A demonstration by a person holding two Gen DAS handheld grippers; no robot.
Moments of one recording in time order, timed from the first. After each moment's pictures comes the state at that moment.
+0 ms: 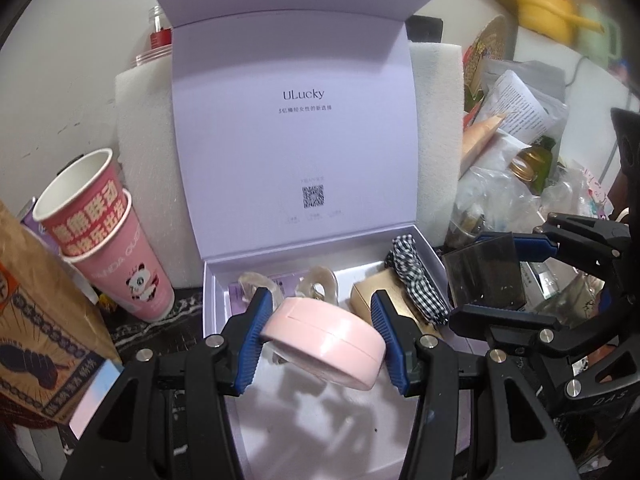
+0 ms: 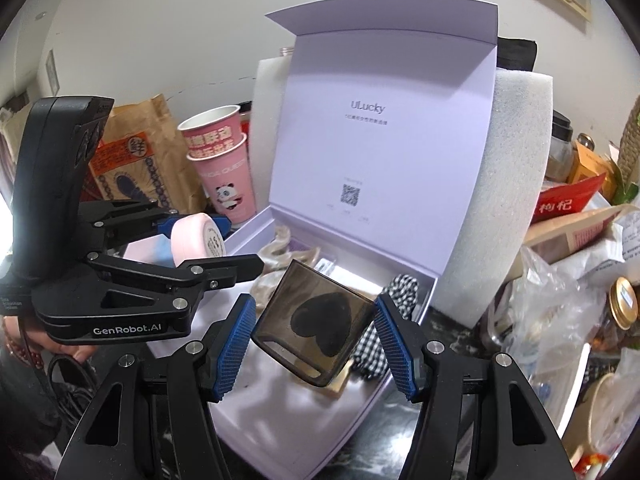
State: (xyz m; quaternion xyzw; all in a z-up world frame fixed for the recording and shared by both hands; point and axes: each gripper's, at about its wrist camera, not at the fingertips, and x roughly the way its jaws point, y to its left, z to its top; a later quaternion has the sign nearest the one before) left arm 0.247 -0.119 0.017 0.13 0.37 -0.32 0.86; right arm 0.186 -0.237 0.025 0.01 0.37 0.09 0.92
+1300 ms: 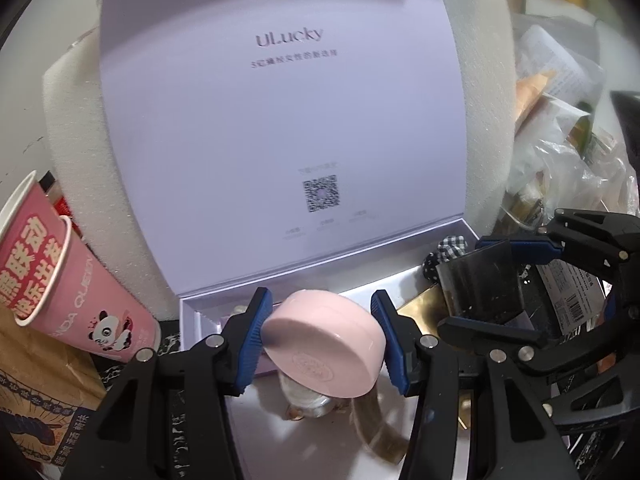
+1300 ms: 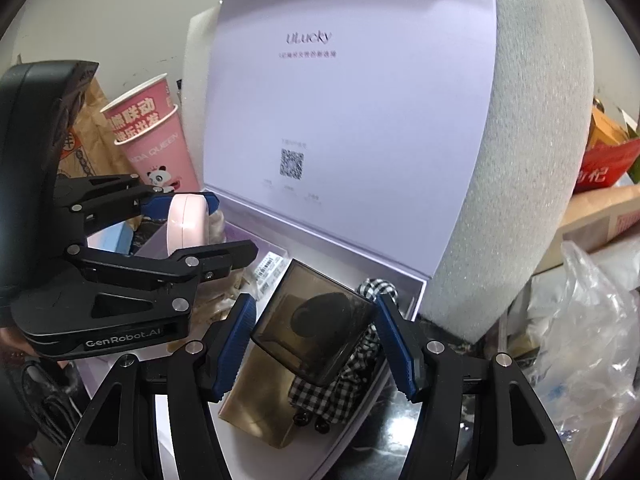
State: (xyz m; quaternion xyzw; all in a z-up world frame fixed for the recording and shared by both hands) left arm 0.301 -0.180 -0.026 0.18 0.39 -0.30 0.85; right arm 0.251 -0.257 -0.027 0.03 0.42 0.06 0.90
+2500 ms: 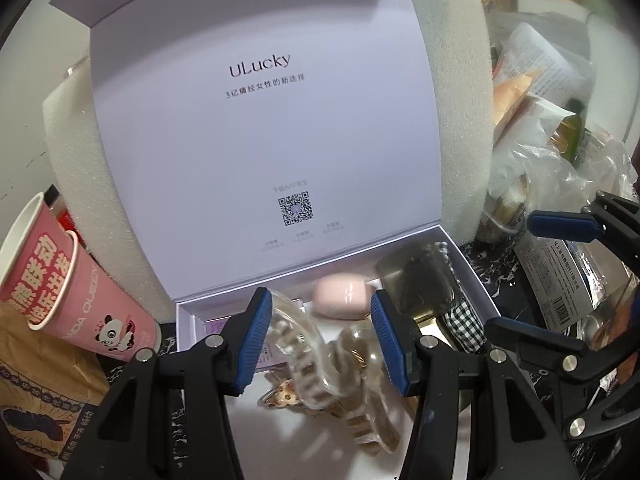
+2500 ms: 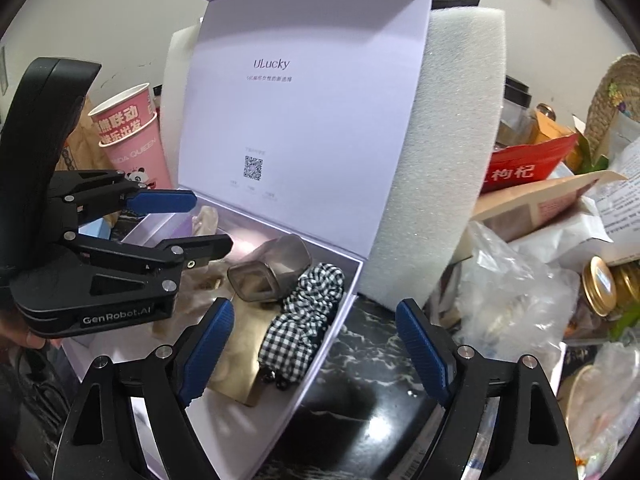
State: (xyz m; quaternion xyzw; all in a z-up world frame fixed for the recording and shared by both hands) left arm 0.282 -0.191 -0.014 0.19 0.39 -0.30 0.85; right arm 0.217 -0.265 -0.005 0.00 0.41 0.00 0.91
